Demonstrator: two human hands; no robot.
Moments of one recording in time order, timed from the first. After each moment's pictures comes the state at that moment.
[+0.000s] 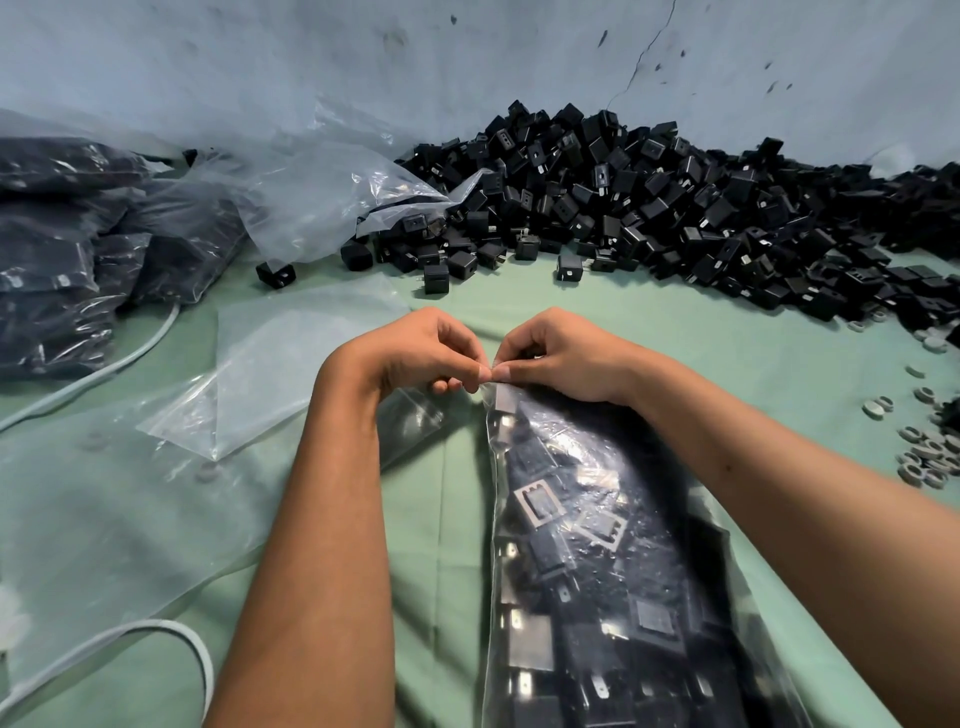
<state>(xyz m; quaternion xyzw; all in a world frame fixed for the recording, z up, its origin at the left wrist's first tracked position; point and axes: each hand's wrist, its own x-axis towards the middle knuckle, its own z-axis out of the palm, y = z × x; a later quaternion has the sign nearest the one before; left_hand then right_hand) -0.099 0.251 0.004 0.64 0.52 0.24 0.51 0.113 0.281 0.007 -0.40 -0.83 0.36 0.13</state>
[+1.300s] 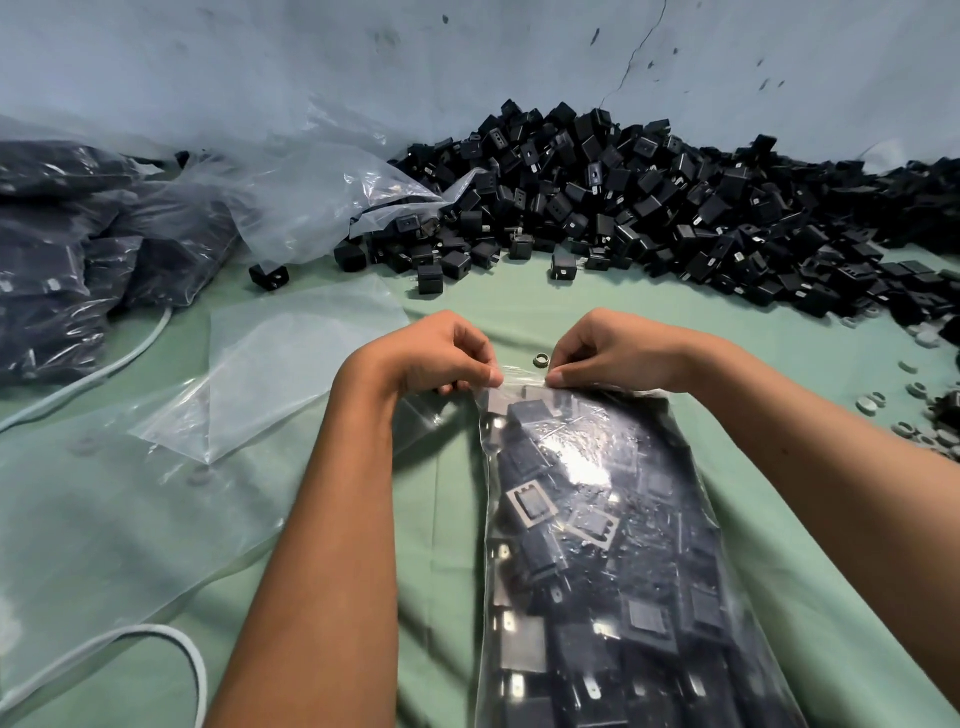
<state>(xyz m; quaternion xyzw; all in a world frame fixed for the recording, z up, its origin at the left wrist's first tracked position) -0.084 0.264 -0.005 0.67 0.54 0.19 0.47 0.163 0.289 0.019 -0.45 -0.84 0.31 0.04</state>
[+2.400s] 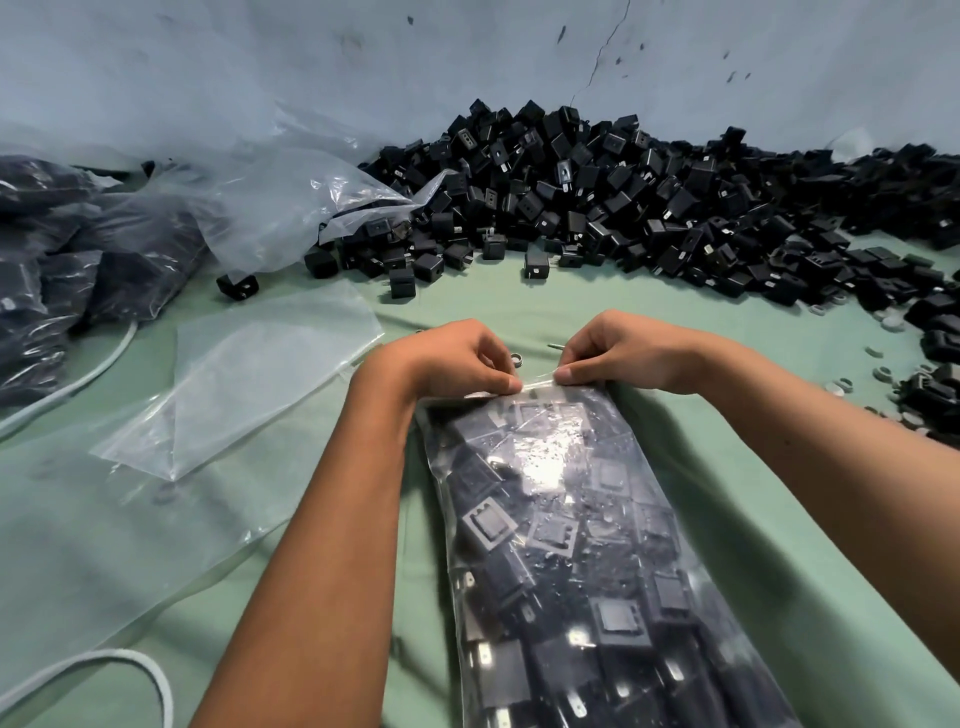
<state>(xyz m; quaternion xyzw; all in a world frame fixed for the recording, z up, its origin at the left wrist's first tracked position) -0.043 0.270 0.001 0.75 0.53 0.11 0.37 0.200 0.291 0.009 -0.47 -0.78 0.42 0.08</state>
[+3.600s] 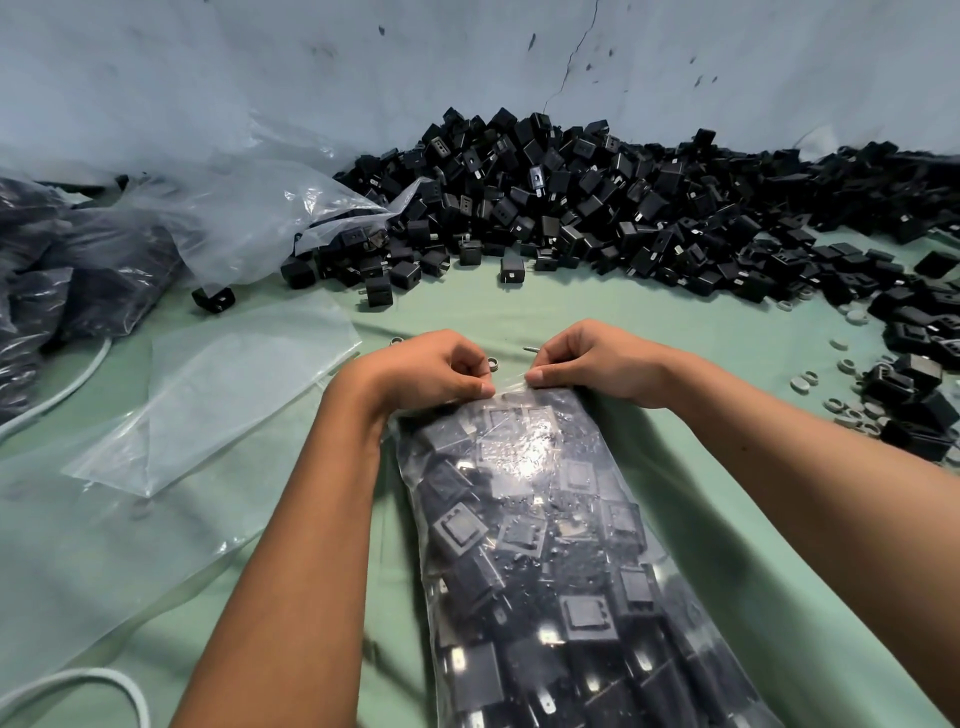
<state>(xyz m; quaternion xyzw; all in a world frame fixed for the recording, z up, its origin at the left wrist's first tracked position) -0.045 0.269 -0.002 0.76 0.50 0.10 0.40 0.200 0.282 -0.002 -0.47 -0.72 0.48 0.16</state>
